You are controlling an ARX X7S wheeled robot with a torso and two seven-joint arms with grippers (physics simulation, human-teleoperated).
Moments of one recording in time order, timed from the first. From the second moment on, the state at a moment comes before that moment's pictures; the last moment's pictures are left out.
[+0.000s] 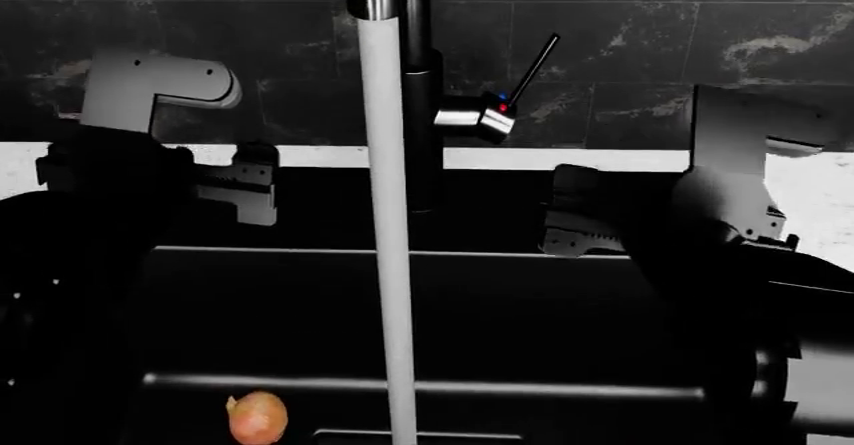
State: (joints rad) left arm -1.10 -0.15 0.36 -0.50 -0.40 -0.80 -0.18; right arm 0.99 0.26 0.03 0.27 0.44 1.14 0.05
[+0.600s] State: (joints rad) left arm -1.05 -0.16 0.35 -0.48 -0.43 -0.78 -0.18; right arm 0.89 0.07 0.35 0.49 0.39 1.05 0.43
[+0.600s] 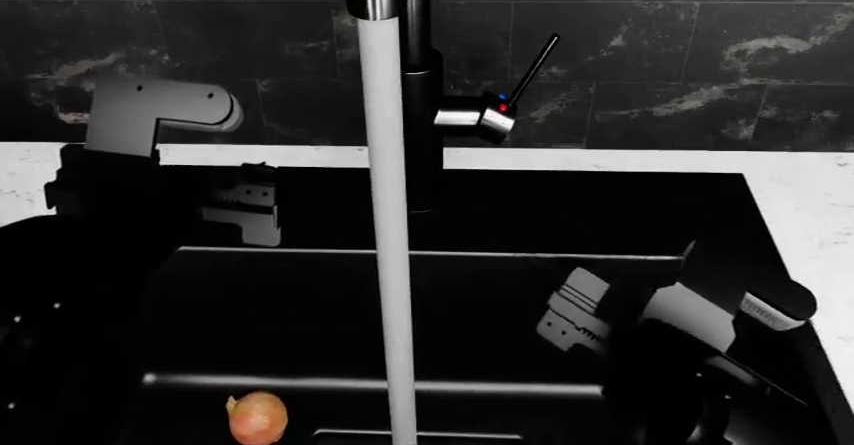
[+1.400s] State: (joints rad) left arm -1.00 -0.19 0.33 -0.39 -0.48 -0.78 -0.20; right arm 0.98 0.12 0.45 1.19 0.19 0.55 0.45
